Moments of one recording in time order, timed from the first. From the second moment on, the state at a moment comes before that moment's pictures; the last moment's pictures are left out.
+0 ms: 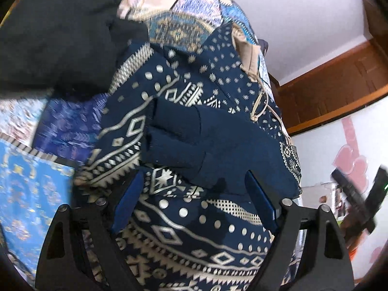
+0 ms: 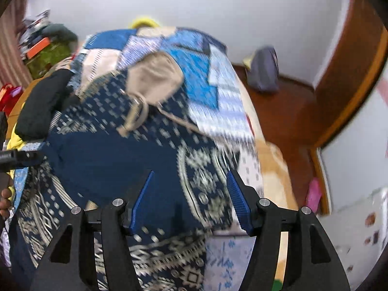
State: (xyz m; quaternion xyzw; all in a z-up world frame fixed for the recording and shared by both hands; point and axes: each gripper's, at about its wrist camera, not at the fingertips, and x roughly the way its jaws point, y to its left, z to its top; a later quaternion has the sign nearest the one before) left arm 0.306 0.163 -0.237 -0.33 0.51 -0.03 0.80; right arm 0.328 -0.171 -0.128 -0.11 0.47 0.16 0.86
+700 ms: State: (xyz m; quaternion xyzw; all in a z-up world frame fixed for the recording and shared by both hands) left arm 0.347 0.147 -0.131 -0.21 0.38 -0.03 0.90; right arm 0.359 -0.229 -0.157 0.00 0.51 0.12 0.85
